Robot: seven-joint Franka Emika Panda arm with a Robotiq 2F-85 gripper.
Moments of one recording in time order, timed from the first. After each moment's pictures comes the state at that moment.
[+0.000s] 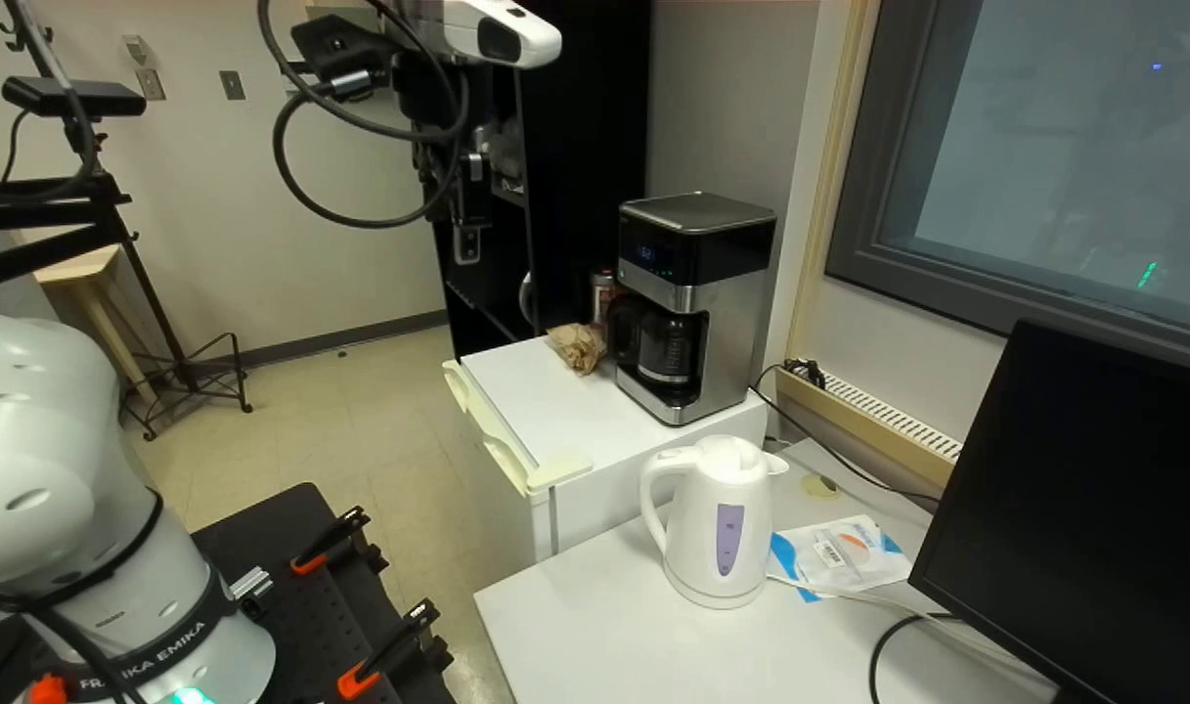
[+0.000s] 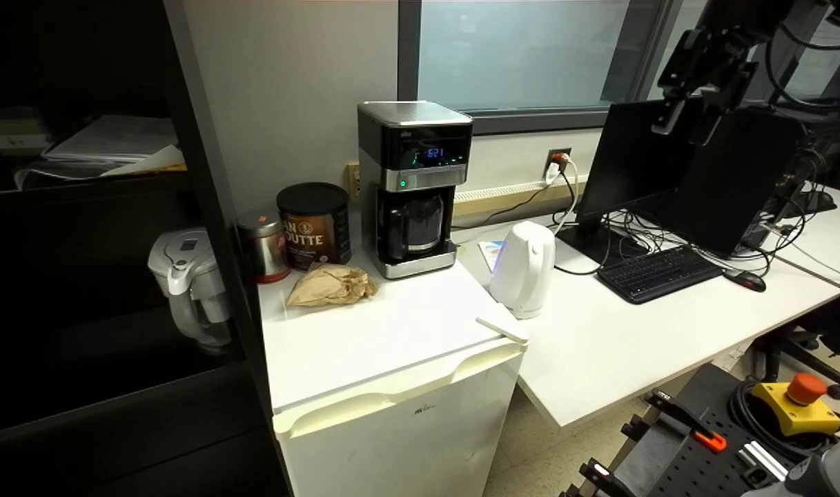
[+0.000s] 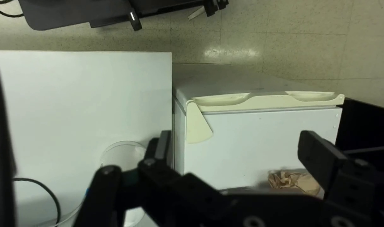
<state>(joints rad) -0.09 -0.65 -0.13 -2.32 0.10 1.63 0.01</state>
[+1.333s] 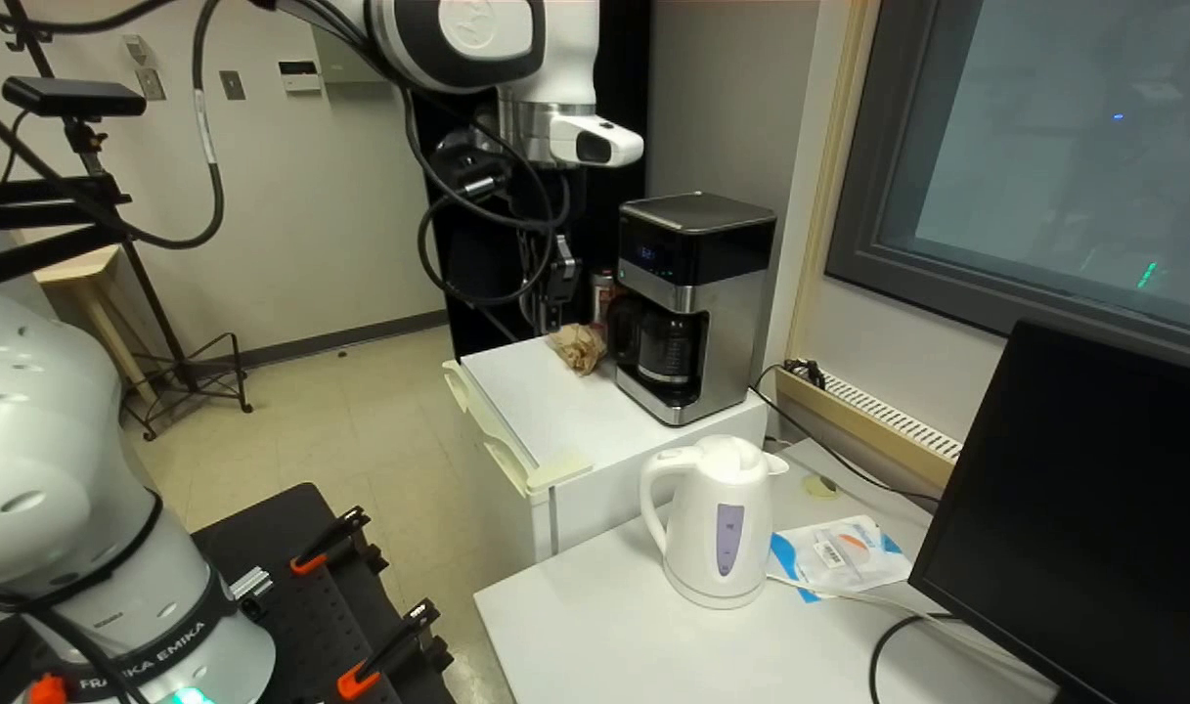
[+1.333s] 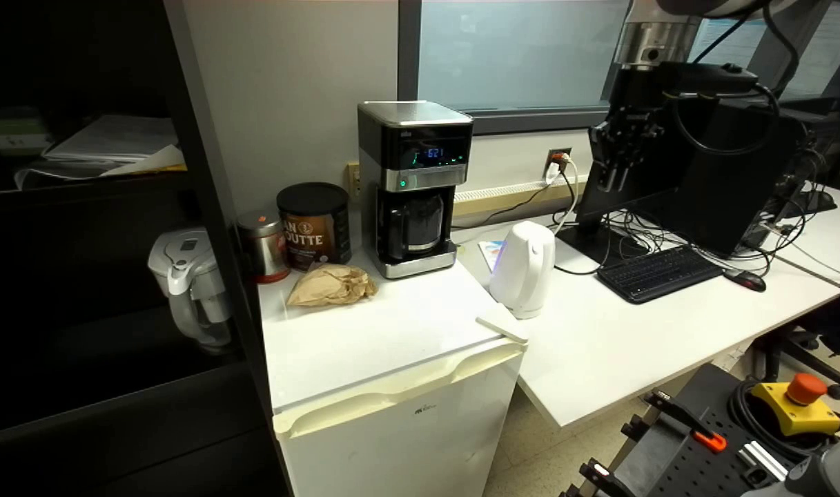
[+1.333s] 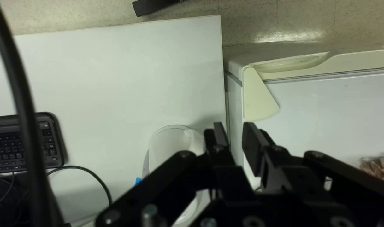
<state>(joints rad) -0.11 -0.35 -0.08 -2.31 -0.05 1.91 0.15</state>
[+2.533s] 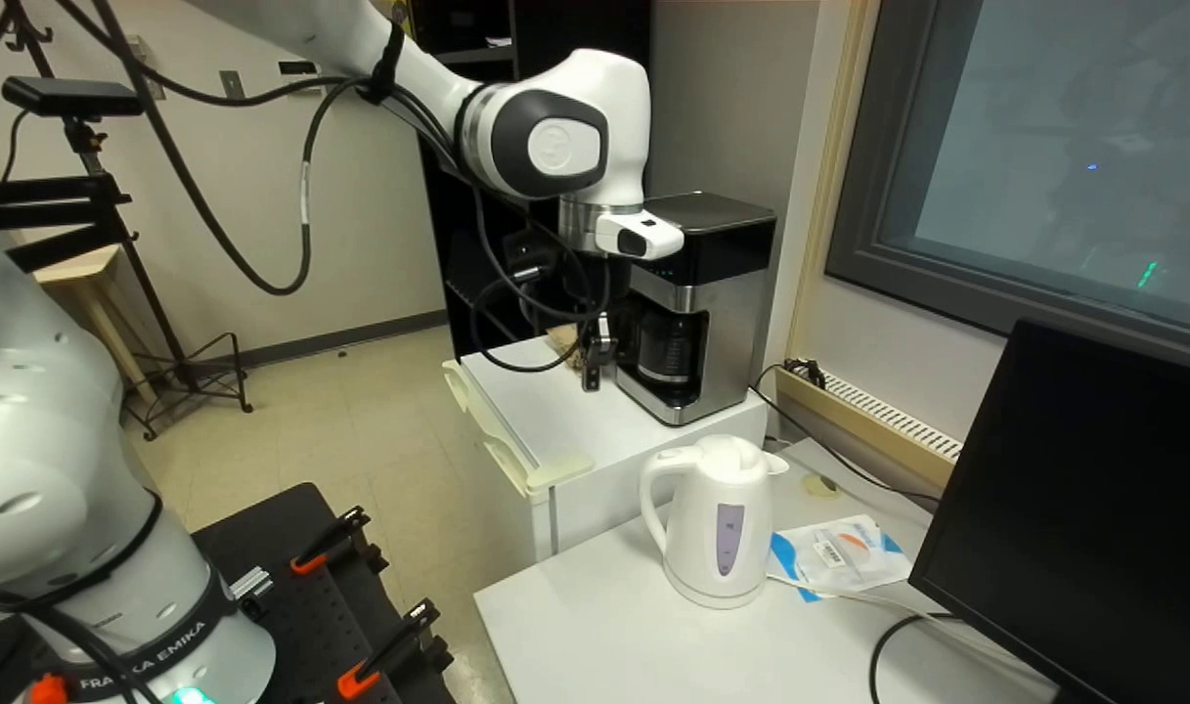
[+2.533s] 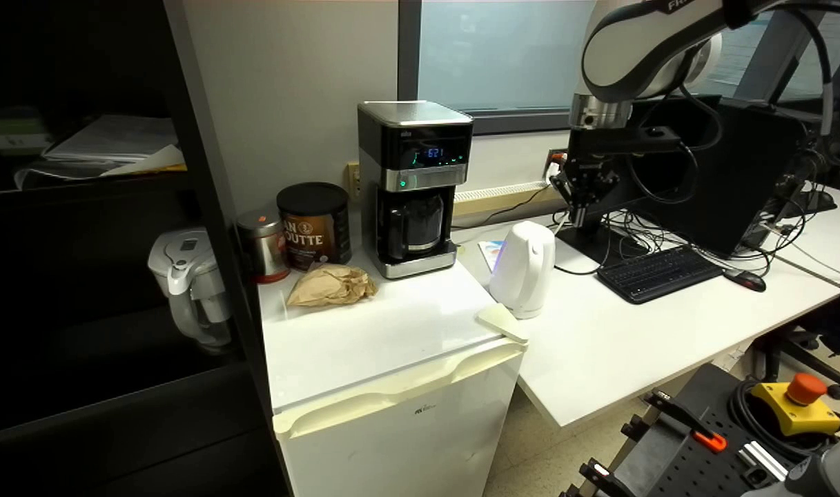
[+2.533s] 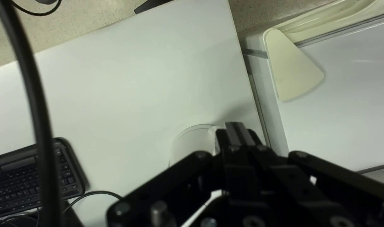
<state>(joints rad) -0.12 -0.09 -0.07 -2.28 -0.08 2.11 0.39</state>
